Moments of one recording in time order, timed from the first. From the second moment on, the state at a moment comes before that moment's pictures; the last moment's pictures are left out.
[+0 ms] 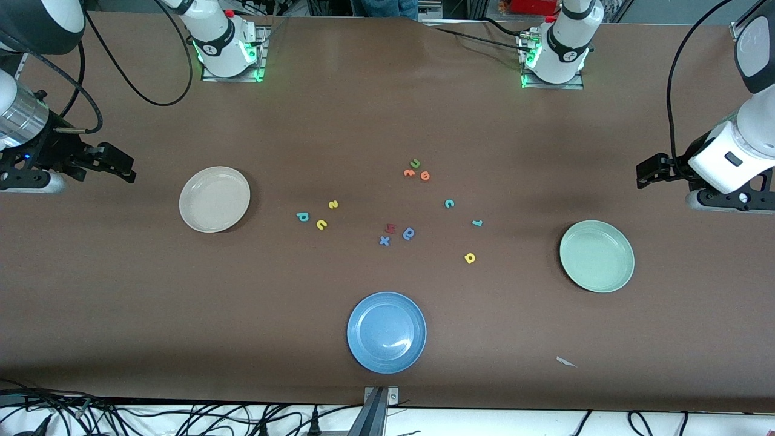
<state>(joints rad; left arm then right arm) -0.09 0.12 0.06 -1.60 0.04 1.65 0.03 0.02 0.06 0.03 -1.65 0.00 1.76 0.08</state>
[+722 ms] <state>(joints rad) -0.09 0.11 0.06 -1.60 0.04 1.65 0.03 0.02 0.06 0.03 -1.65 0.00 1.76 0.08</state>
